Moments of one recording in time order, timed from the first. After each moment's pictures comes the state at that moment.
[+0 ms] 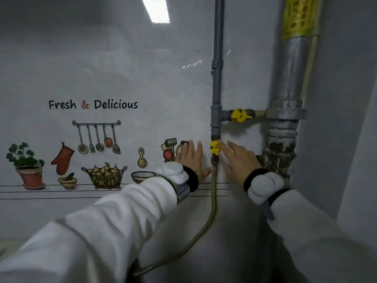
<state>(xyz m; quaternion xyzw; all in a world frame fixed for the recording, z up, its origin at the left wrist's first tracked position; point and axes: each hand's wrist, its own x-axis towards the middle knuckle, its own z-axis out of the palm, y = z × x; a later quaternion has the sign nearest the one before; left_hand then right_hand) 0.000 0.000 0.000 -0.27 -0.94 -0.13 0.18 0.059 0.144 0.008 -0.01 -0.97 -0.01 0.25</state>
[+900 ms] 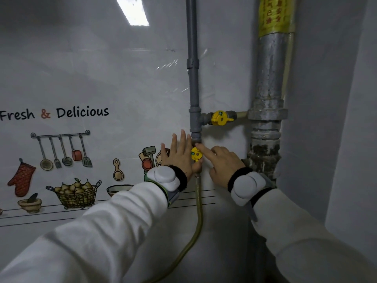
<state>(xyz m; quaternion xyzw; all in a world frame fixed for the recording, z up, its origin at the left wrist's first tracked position) -0.035 0.032 0.013 -0.27 -0.91 -0.11 0.28 0.043 0.156 0.018 0.03 -0.96 0.03 0.27</state>
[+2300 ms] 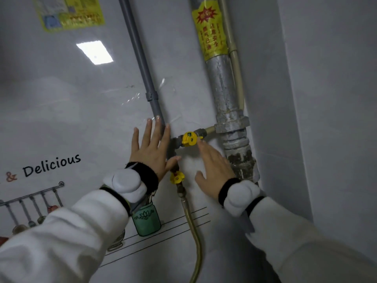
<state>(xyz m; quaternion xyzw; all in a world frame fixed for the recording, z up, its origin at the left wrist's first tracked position) -0.015 0.016 0.103 -0.35 -0.82 0.05 0.44 0.063 0.166 0.030 -0.02 -0.89 0.21 0.41</state>
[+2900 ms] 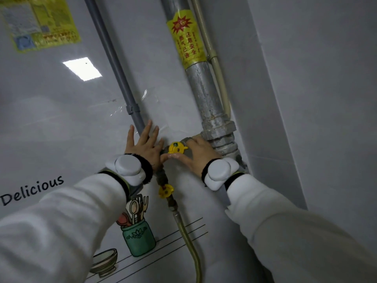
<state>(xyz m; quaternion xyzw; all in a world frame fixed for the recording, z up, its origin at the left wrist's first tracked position) -0.029 0.055 0.138 -0.32 -0.84 0.22 0.39 0.041 0.189 0.077 -0.06 -0.87 0.27 0.40</state>
